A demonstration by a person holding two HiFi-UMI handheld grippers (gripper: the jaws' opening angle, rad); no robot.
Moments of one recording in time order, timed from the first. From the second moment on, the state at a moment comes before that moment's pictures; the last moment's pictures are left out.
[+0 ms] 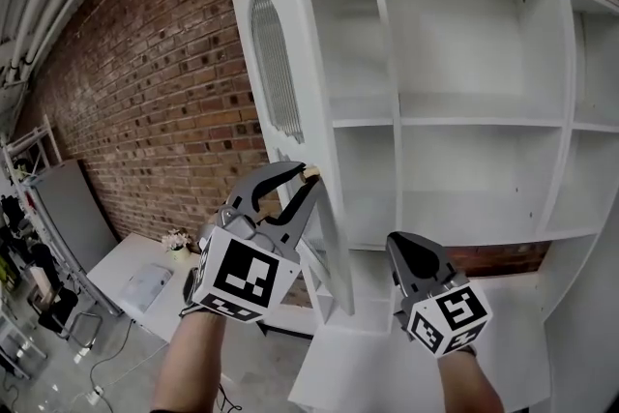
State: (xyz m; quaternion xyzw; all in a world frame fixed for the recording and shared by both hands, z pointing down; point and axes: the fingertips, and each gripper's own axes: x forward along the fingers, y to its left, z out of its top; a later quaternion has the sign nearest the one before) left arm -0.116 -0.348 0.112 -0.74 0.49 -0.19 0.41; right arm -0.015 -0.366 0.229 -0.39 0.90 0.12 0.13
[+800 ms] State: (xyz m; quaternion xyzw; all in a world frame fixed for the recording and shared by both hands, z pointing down) left arm -0.220 -0.300 0.106 -0.73 0.50 -0.18 0.42; right arm -0.108 -0.338 0.224 -0.38 0.91 0.12 0.11
